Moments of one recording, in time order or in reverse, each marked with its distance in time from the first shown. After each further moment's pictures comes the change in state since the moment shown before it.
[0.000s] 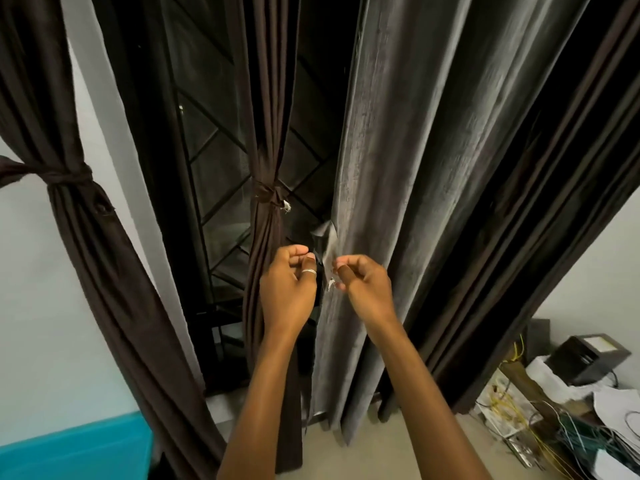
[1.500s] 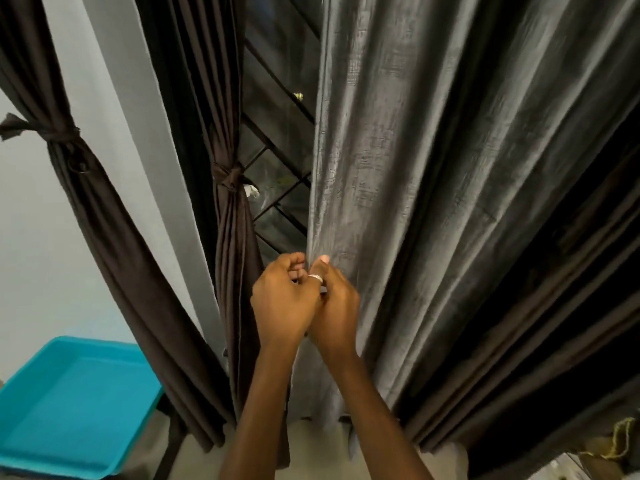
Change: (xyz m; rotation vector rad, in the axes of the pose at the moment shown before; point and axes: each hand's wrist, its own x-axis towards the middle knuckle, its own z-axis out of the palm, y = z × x) left_hand -0.027 0.018 0.118 0.306 0.395 -0.178; right_hand 0.041 0.062 -0.029 -0.073 -0.164 -0.443
